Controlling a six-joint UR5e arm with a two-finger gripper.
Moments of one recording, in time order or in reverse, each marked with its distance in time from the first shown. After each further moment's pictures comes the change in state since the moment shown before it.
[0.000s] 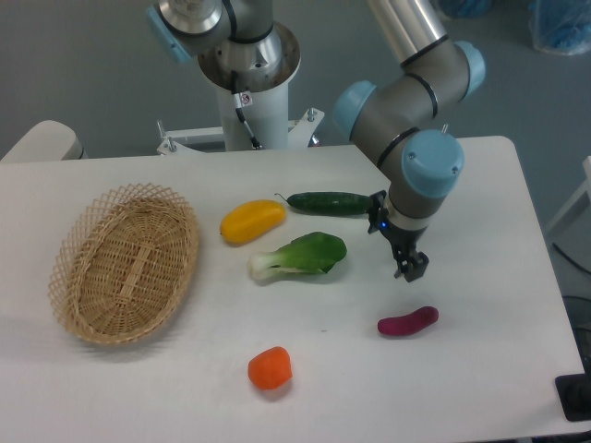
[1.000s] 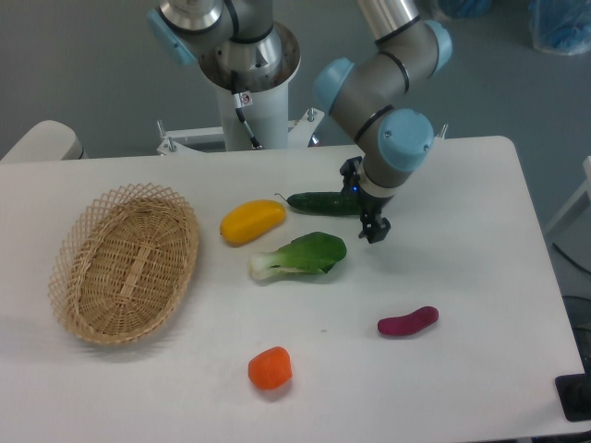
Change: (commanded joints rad) arm 0.015 0.100 -0.212 0.030 0.006 0.077
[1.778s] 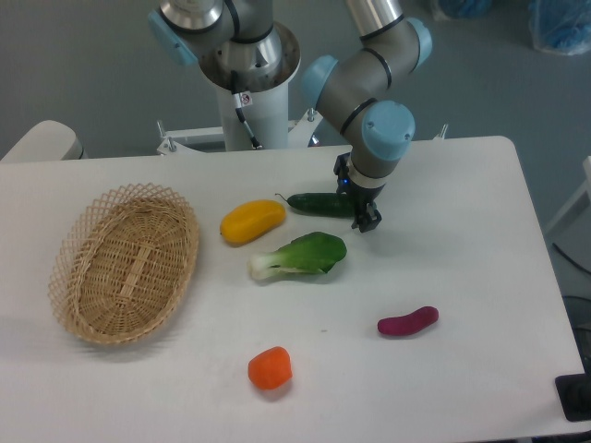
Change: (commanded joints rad) arm 0.014 0.002 -0.062 0.120 0.017 -0.006
